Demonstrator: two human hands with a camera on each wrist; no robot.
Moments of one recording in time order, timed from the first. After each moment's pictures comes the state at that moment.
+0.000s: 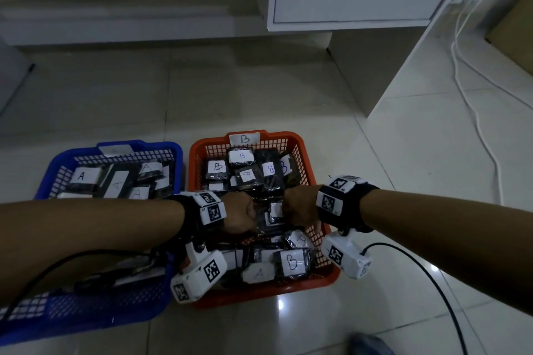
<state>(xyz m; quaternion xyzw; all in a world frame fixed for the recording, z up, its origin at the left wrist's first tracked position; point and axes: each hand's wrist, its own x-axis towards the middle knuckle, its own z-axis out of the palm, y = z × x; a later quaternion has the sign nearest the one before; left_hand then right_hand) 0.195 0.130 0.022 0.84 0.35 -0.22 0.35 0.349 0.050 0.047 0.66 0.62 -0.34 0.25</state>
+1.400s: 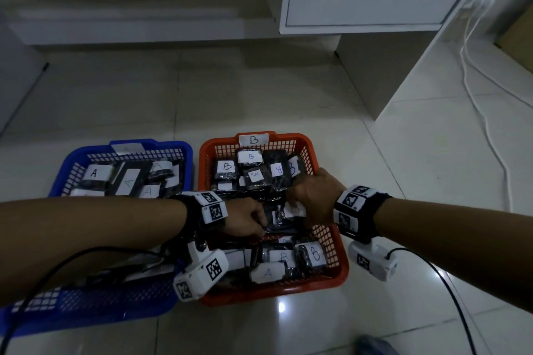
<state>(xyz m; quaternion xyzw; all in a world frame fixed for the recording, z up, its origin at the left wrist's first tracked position) 0.182 0.135 0.021 0.82 0.30 -0.25 0.41 0.365 0.038 0.048 0.65 0.72 -0.14 0.19</state>
